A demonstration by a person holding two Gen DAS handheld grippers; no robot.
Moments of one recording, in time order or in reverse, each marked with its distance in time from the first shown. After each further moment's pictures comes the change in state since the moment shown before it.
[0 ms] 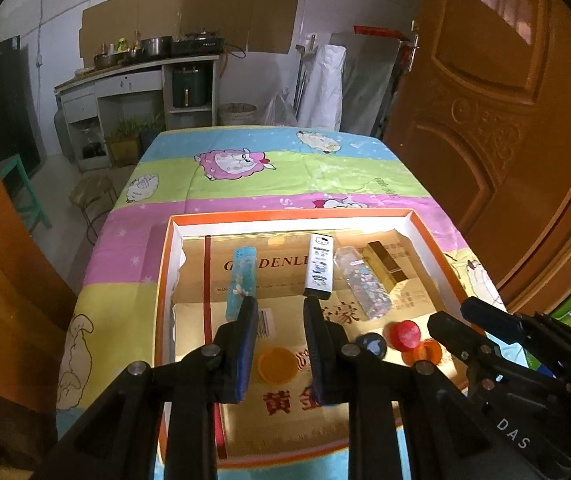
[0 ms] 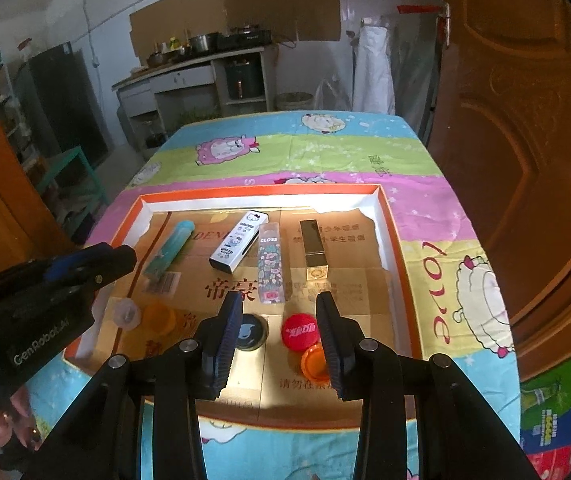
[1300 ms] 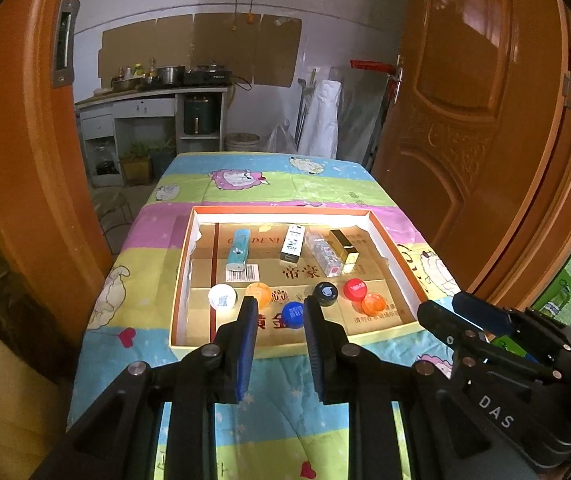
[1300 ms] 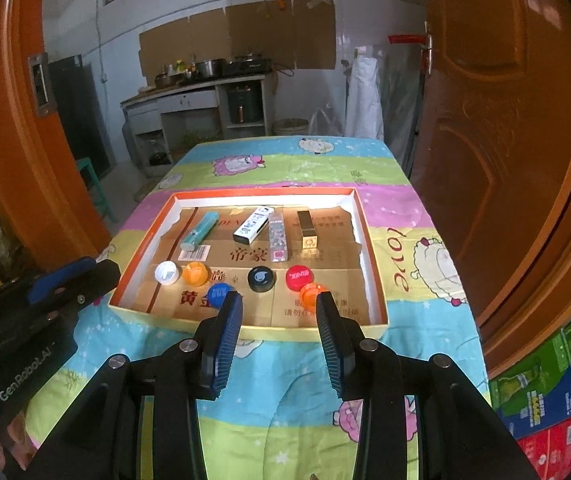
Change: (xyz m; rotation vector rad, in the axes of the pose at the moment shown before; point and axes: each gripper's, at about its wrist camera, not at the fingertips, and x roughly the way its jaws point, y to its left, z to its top) left arm -0.104 -0.023 -0.066 -0.026 -0.129 0.007; right arm -0.097 0.013 -0.057 -0.017 -0.098 -0.028
